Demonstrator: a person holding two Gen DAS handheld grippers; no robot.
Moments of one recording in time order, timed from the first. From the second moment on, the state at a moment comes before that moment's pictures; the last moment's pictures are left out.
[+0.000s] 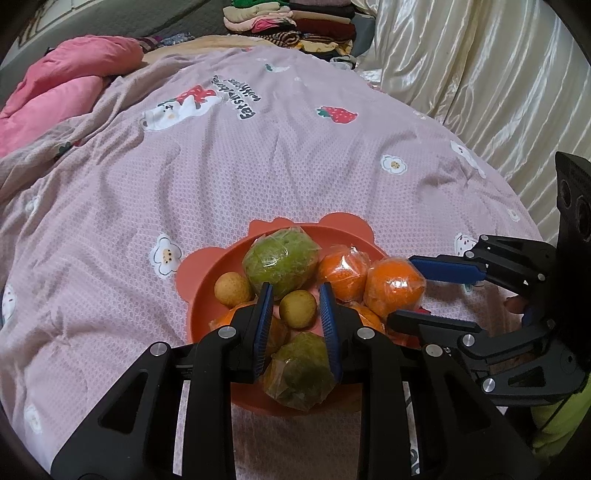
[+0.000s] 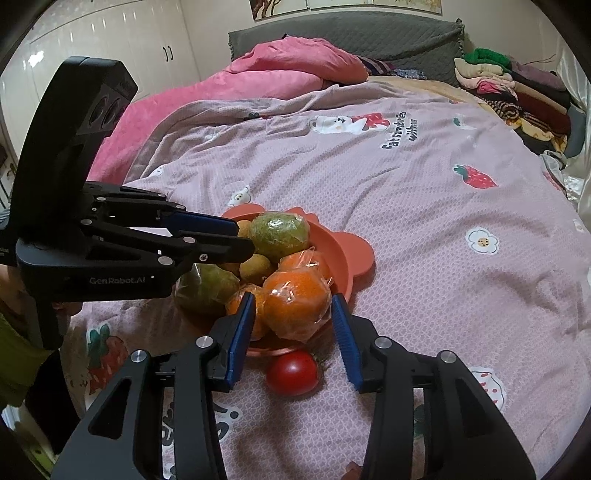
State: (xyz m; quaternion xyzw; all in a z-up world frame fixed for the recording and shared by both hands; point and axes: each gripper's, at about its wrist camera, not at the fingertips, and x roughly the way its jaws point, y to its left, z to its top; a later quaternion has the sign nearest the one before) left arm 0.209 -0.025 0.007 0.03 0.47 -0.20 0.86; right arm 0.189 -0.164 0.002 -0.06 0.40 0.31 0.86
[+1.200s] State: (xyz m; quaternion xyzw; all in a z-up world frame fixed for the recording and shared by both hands) left arm 0.179 -0.024 0.040 0.04 0.42 -0.18 0.89; right arm 0.161 -0.188 0.024 -0.06 0.39 0.29 0.87
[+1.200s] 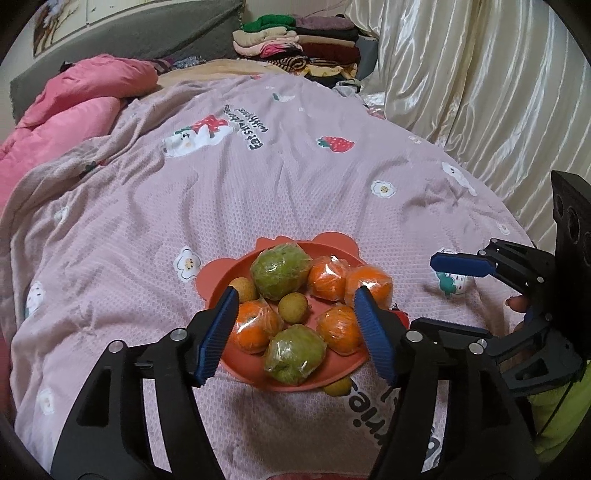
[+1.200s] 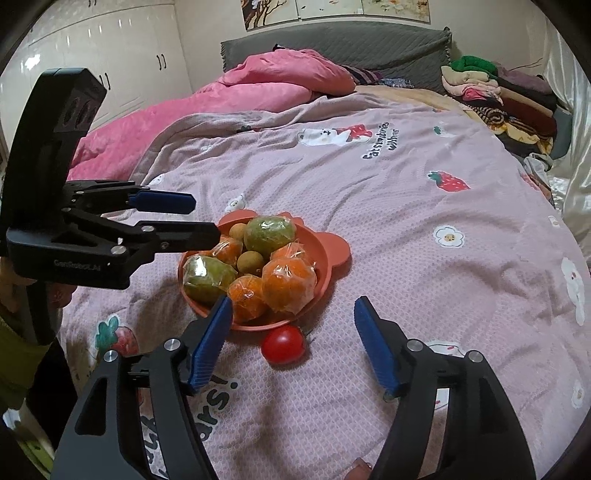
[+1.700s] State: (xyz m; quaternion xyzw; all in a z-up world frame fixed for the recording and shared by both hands) left arm 0.159 -0.020 0.054 0.03 0.41 -0.17 0.90; right arm 0.146 -0.193 0.038 -0.05 0.38 0.28 0.88
